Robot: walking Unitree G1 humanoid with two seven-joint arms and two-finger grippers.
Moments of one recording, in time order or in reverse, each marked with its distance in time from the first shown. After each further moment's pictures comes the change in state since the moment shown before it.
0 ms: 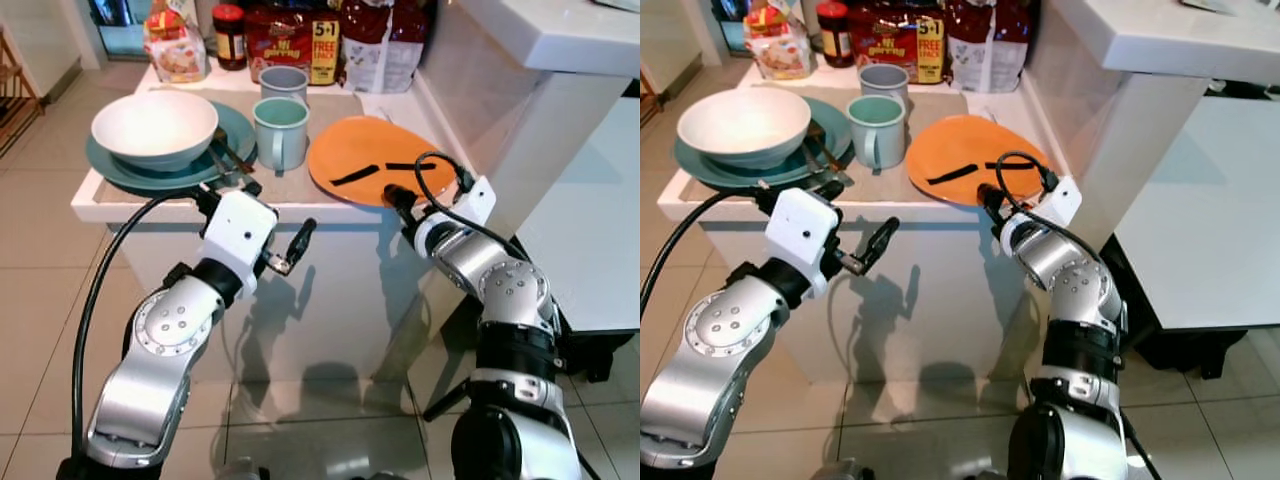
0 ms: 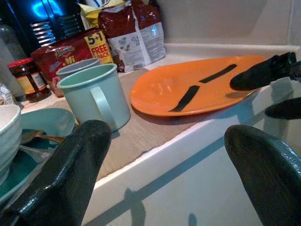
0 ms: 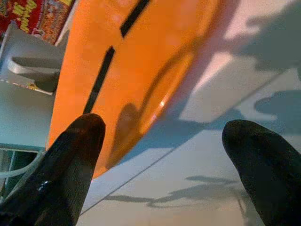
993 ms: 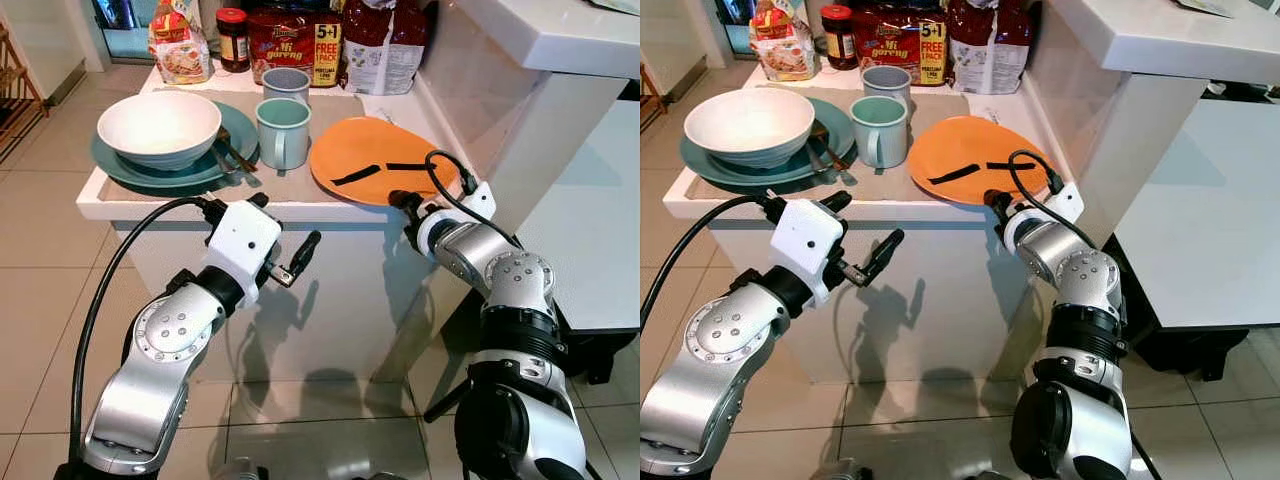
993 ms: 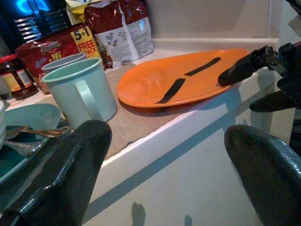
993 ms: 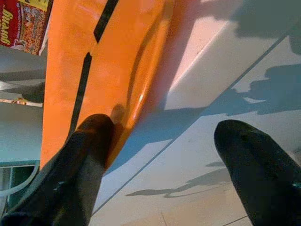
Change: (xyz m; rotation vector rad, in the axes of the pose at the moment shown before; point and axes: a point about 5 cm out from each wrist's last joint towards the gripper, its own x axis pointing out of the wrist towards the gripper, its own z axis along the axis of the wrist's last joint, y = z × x) left arm -0.003 -0.005 -0.004 -0.001 0.019 -0.054; right arm 0.005 -0.002 0.008 0.103 0.038 -0.071
